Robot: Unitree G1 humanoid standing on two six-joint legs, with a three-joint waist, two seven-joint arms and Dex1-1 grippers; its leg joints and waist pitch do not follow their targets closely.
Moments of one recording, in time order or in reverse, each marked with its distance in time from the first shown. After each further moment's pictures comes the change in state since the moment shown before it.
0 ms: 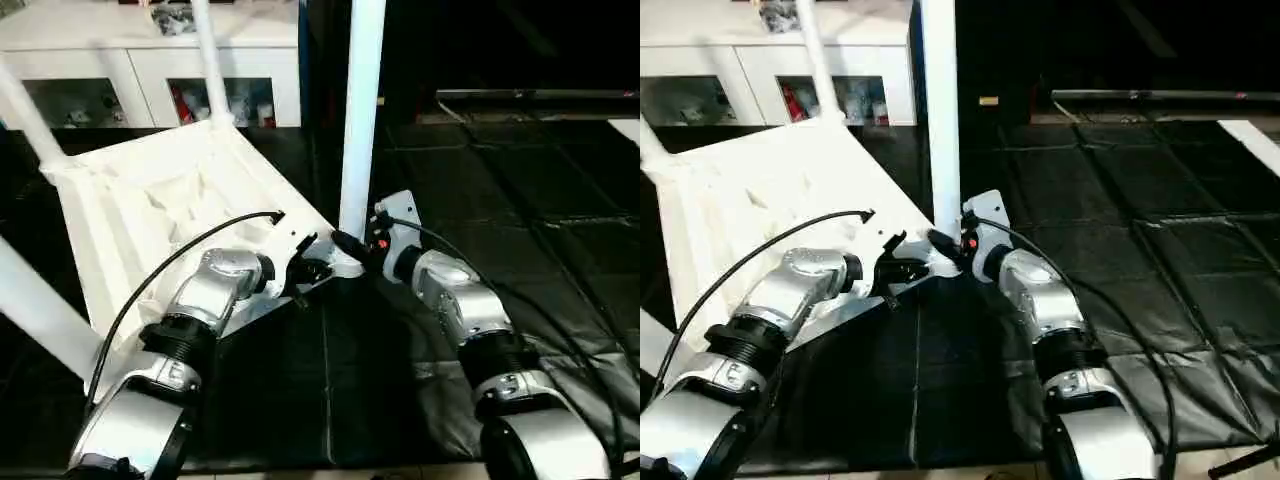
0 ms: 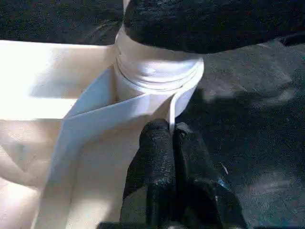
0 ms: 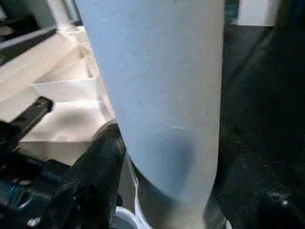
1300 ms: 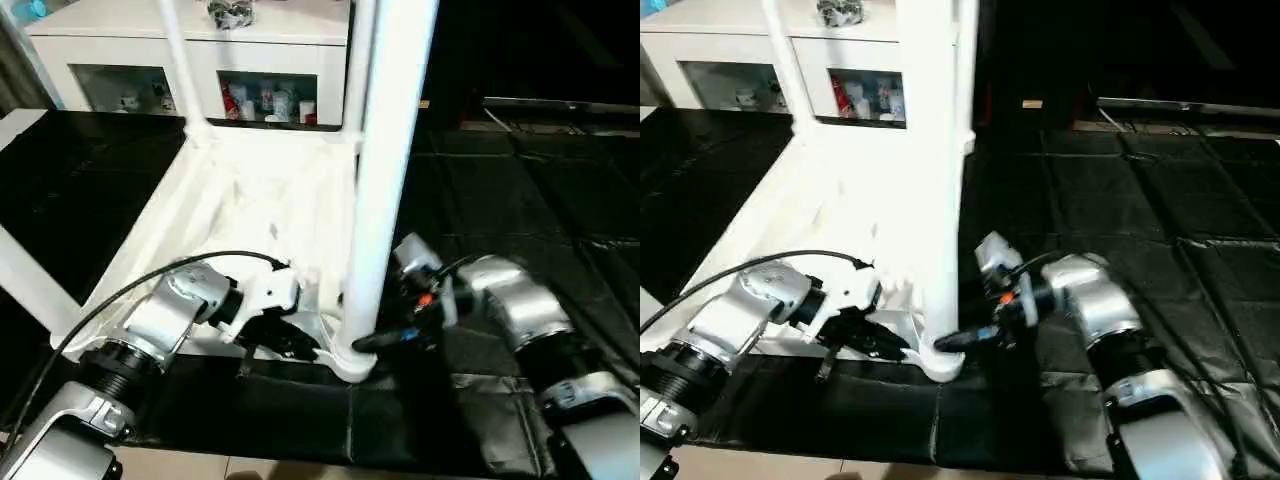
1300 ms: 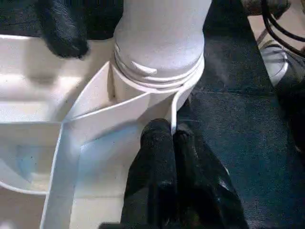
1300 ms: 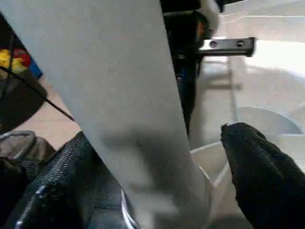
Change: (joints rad) left arm 0.142 0.255 -0.216 -0.287 -0.030 -0.173 -0.585; right arm 0.036 -0.276 0.266 -0.076 0.088 0.036 0.928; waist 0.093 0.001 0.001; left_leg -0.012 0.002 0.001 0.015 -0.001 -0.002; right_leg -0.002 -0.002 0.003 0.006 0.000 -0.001
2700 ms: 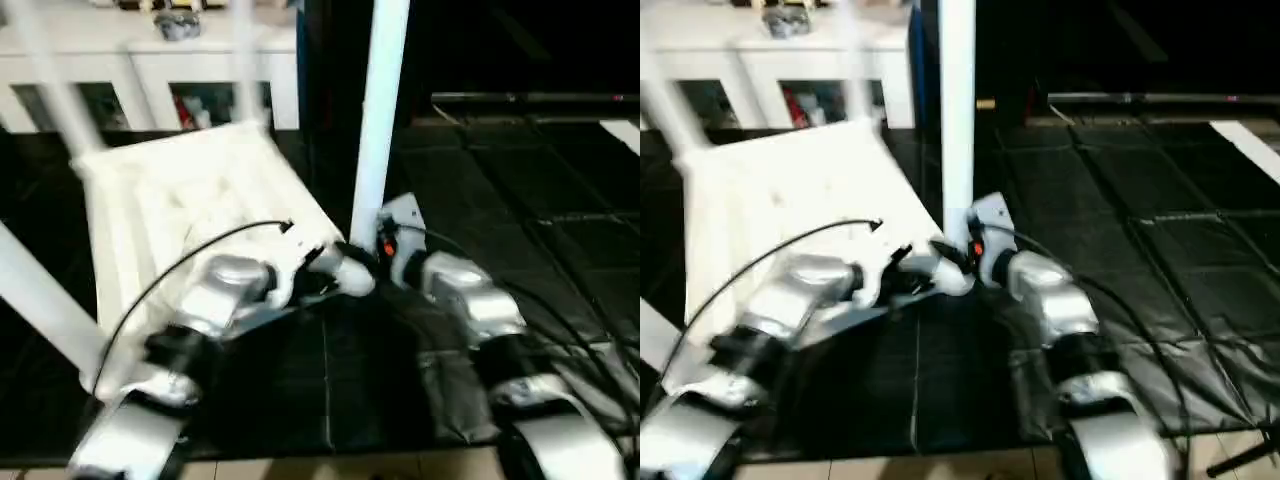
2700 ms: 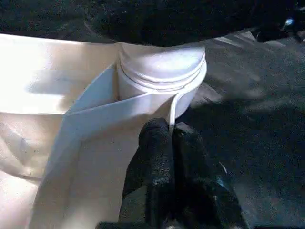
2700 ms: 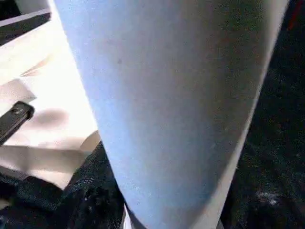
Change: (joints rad) left arm -0.122 -0.316 0.205 0.229 0.040 0.254 0.650; right arm -0.039 0.261 -0.223 0.058 -0.110 -0.010 -1.044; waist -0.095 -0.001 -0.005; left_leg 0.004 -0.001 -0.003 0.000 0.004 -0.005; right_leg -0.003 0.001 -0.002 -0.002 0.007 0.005
